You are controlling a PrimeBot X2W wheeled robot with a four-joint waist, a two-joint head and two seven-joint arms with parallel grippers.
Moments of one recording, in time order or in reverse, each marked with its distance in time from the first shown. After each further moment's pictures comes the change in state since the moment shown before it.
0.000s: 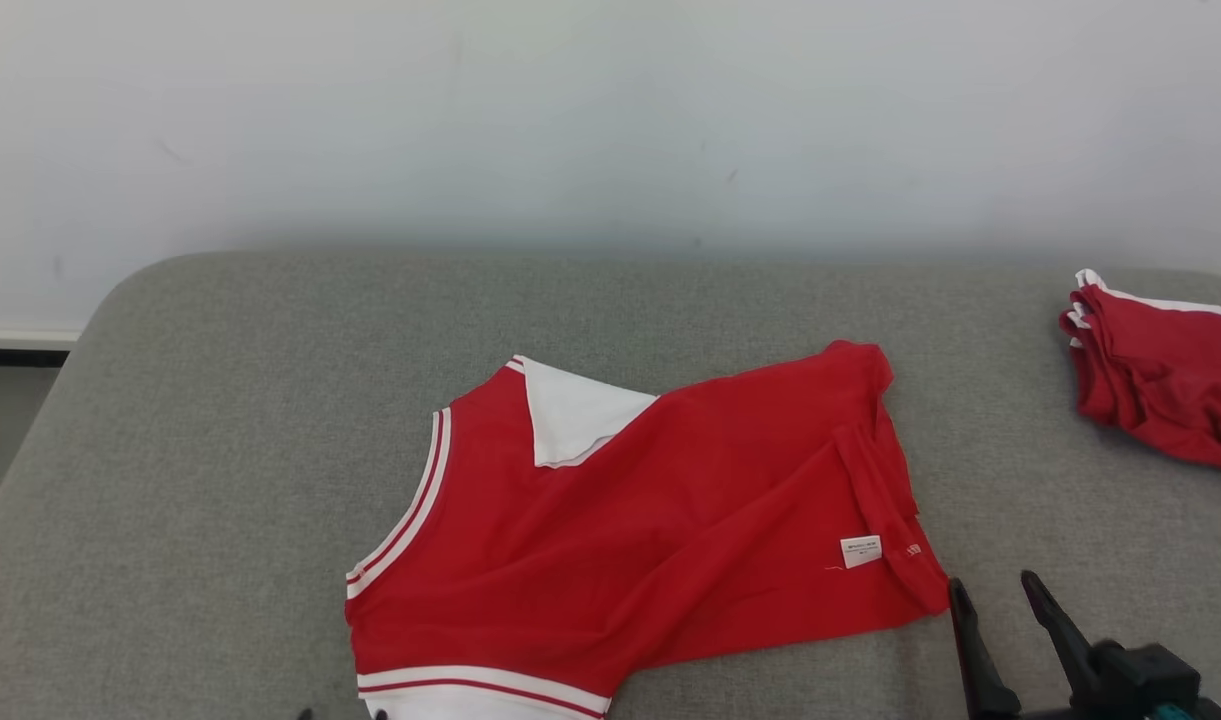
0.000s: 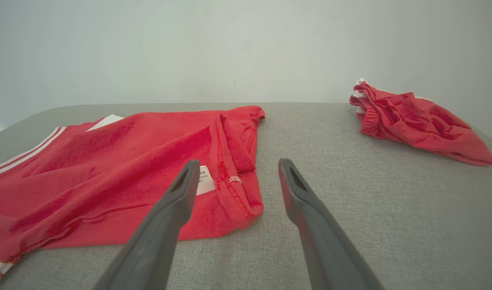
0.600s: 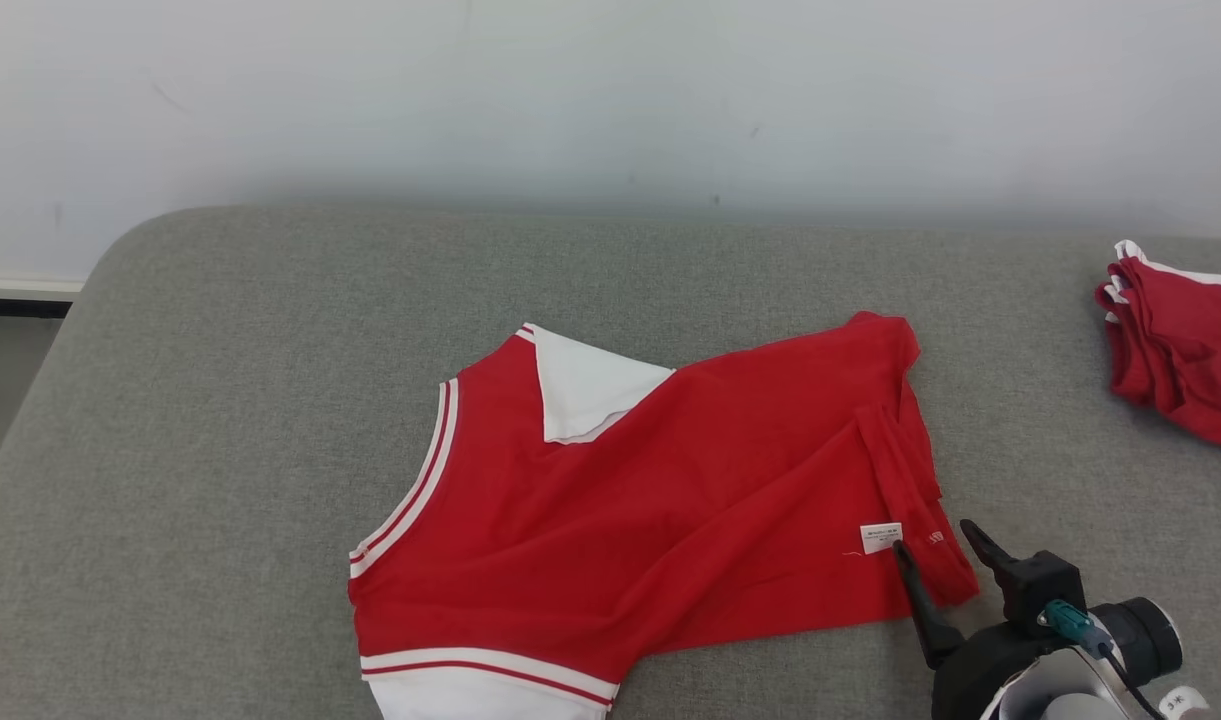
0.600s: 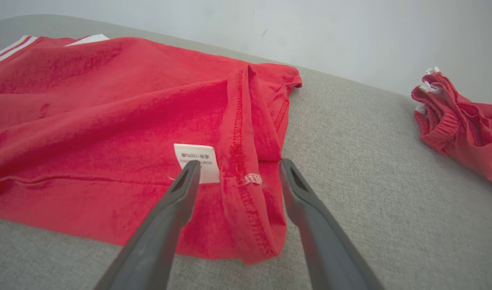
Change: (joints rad) left arm -0.127 0.022 -0.179 0.256 -0.151 0.000 0.000; right arm -0.283 -0.043 0.135 0.359 -0.127 0.000 0.011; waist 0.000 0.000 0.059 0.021
